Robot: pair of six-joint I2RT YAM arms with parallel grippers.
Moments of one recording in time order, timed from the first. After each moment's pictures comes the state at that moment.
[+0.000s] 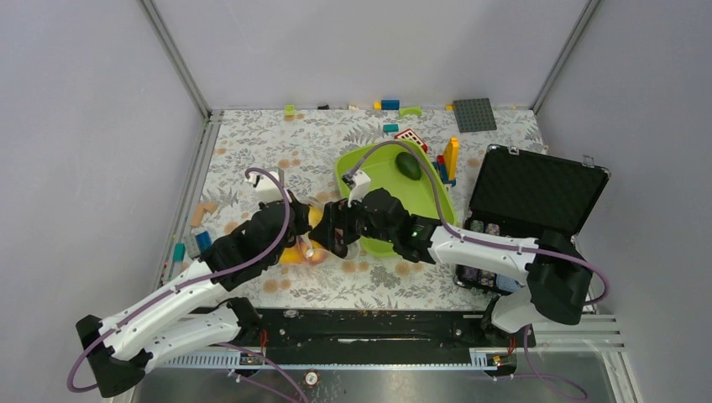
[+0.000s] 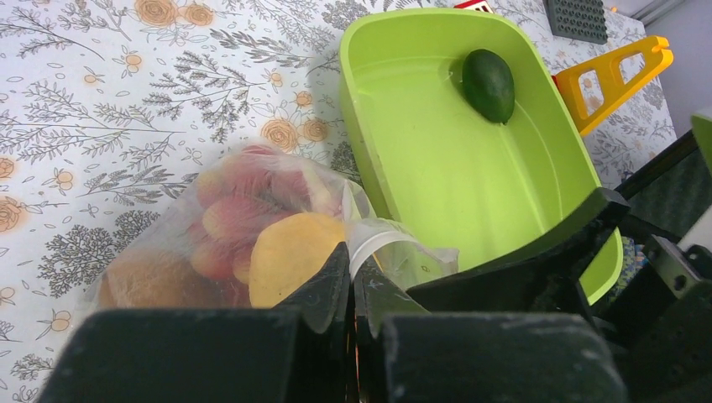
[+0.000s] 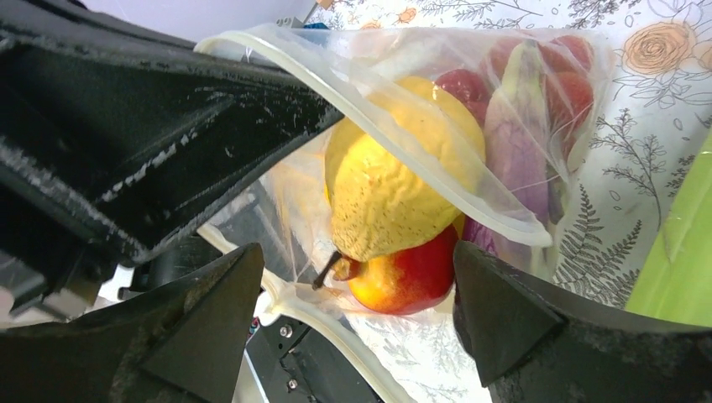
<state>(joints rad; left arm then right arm) -0.88 0.80 0.79 -0.46 -0.62 -0.70 1.04 1.49 0.97 0.17 -0.07 0.64</state>
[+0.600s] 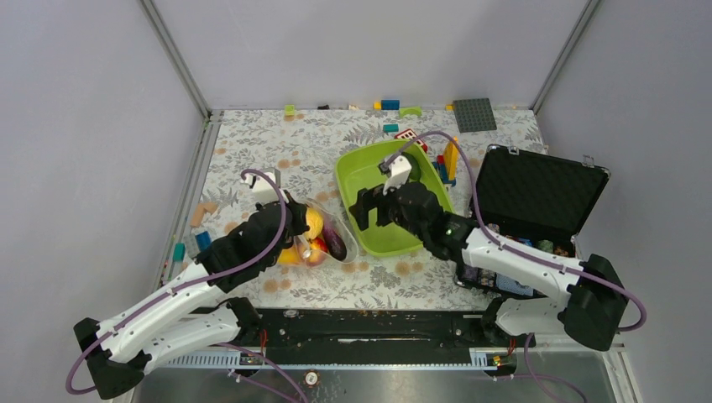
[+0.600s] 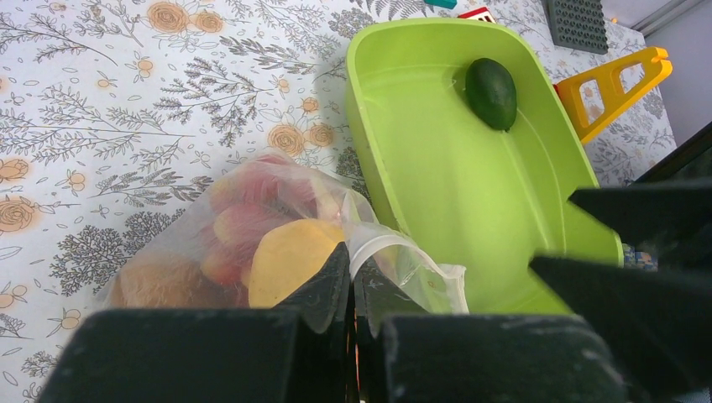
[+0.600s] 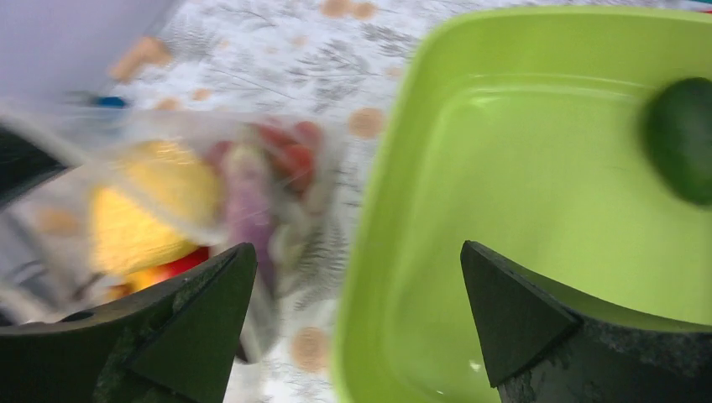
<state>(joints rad) -0.88 0.78 0.79 -0.47 -0.64 -0.70 0.95 1.25 0.86 0.07 0.20 0.36</state>
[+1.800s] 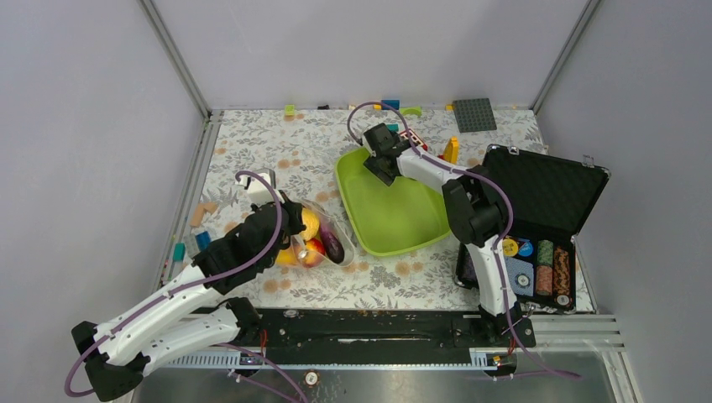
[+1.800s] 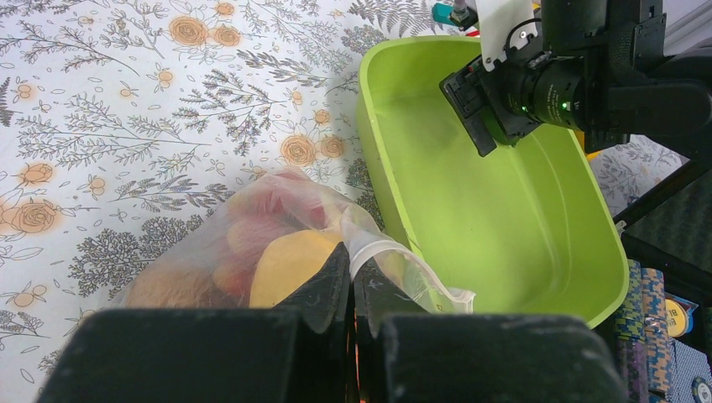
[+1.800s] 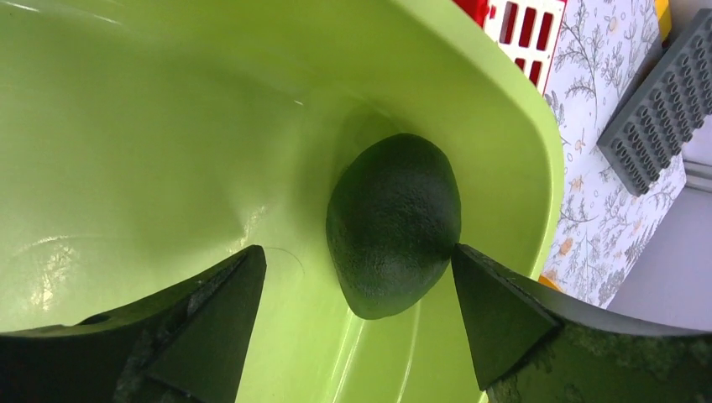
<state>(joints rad) -0.88 0.75 0.79 -0.48 -0.68 -0.70 0.58 2.22 1.73 -0.49 0.47 -0.38</state>
